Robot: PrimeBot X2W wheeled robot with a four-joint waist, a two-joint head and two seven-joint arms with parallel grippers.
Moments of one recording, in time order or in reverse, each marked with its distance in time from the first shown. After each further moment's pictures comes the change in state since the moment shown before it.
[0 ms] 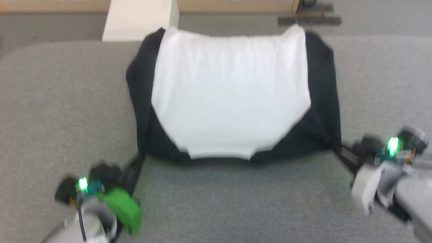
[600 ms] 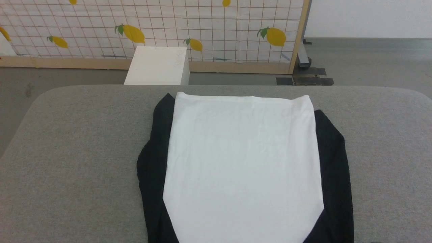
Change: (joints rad) left arm 0.337 0.025 -0.167 -0.015 -0.066 0.023 0.148; right arm 0.567 0.019 -0.149 -0.051 -0.006 0.000 0.044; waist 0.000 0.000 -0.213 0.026
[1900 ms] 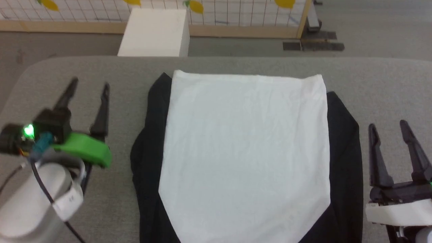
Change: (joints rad) left arm -0.450 0.052 0.337 -0.156 0.110 0.172 -0.148; right arm 0.010 0.509 -0.734 -0.495 -0.252 0.000 -0.156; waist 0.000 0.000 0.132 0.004
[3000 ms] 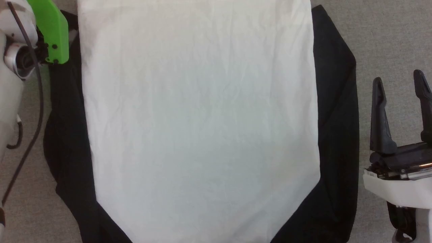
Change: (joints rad) left arm -0.785 -0.112 -0.129 0.734 -0.177 -0.392 0.871; right arm -0.162 0.057 0.013 -0.129 -0.134 0.000 -0.009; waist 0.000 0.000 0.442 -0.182
